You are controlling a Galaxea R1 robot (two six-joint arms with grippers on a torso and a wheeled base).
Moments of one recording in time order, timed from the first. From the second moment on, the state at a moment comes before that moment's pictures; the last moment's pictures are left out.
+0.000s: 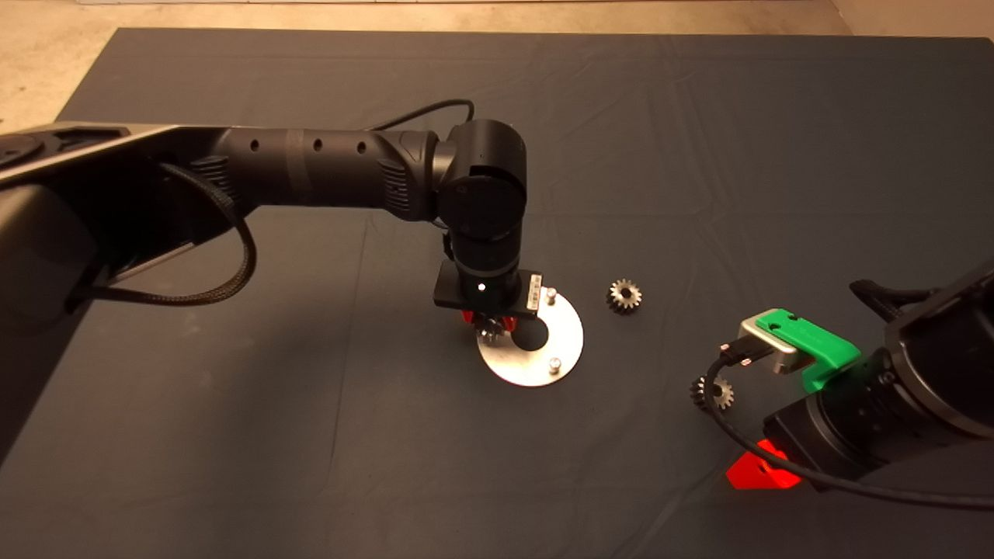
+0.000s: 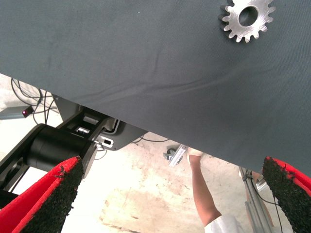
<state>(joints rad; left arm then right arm) -0.37 2.86 -1.21 0.29 1.53 -1.48 0.51 2.33 -0.41 0.00 -1.53 1.59</state>
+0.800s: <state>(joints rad) -0.36 2.86 -1.22 0.30 1.53 -1.48 0.51 2.33 -0.41 0.00 -1.53 1.59</state>
